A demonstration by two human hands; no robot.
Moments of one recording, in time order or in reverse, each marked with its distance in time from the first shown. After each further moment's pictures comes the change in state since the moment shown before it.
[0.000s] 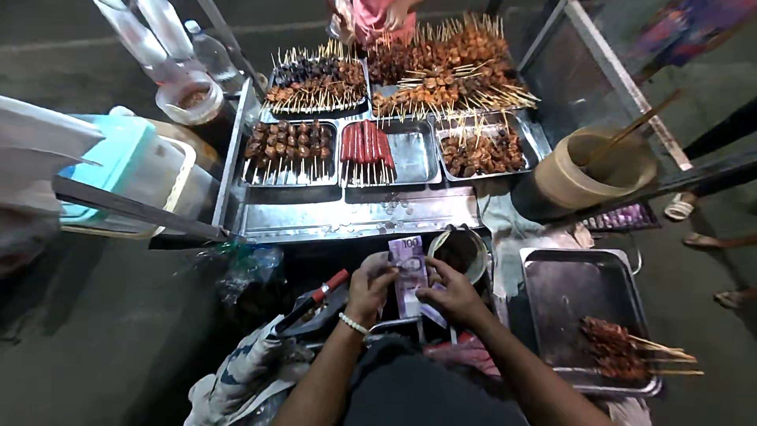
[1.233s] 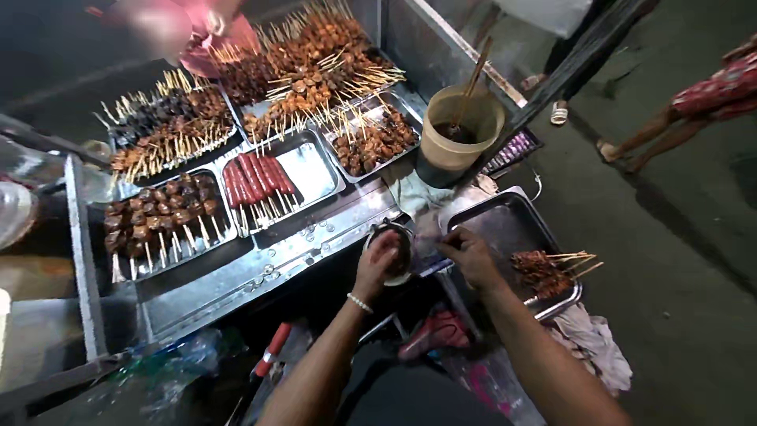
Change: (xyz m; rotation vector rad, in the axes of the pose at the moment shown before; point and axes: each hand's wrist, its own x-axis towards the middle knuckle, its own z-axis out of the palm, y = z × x) left_hand 0.085 -0.043 0.149 0.247 -0.636 0.067; right_hand -0.035 0.070 -0.131 0.279 0.689 -0.019
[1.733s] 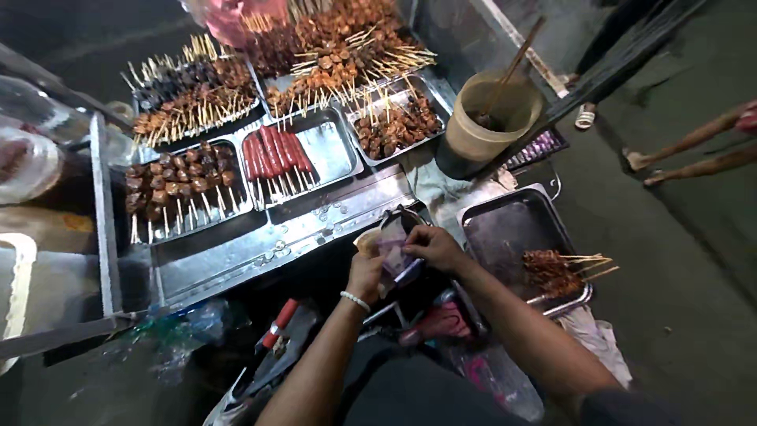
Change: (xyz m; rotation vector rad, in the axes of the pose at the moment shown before) left_hand -0.039 0.019 -0.007 -0.271 0.384 -0.380; right_hand 0.018 -0.001 0.057 -0.111 -0.470 0.046
